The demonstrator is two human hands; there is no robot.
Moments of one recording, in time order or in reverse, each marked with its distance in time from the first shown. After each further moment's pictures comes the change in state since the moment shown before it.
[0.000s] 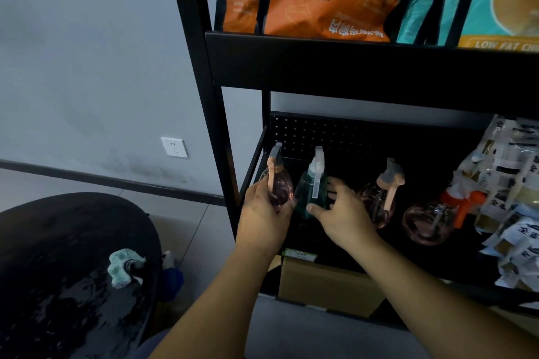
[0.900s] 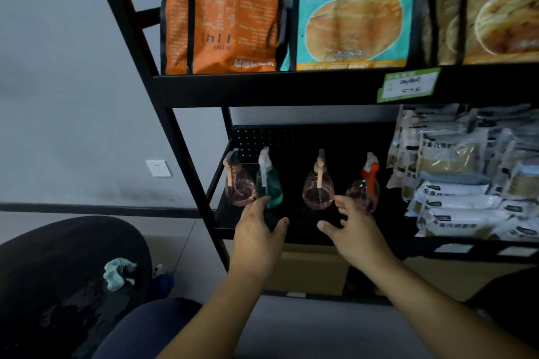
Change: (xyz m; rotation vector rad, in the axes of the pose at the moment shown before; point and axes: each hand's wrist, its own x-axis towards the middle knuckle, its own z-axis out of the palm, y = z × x) left_hand -0.117 0.077 0.013 0.061 -0.041 0.113; right_hand -0.116 0.057 -0.116 0.090 0.005 0.058
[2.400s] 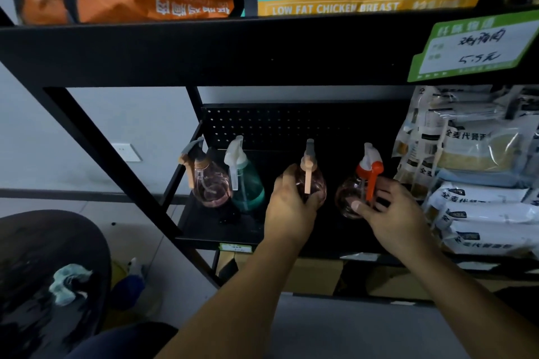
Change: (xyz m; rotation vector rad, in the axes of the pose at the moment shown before) left_hand 0.103 0.009 0.134 -0.094 -0.124 -0.046; right_hand 0.105 0.098 -0.030 0.149 0.140 0.074
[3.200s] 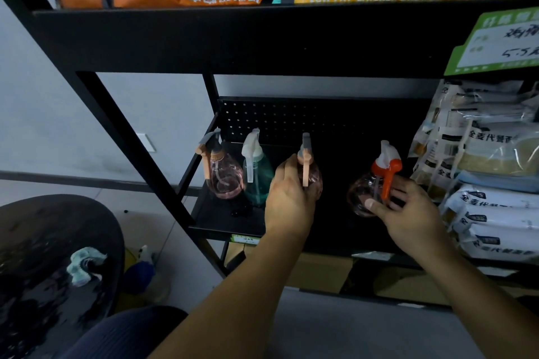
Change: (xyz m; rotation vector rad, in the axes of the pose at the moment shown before) left_hand 0.002 -0.008 -0.014 0.107 0.099 0.035; right_hand 0.002 0.002 -0.004 0.051 -0.072 -0.038
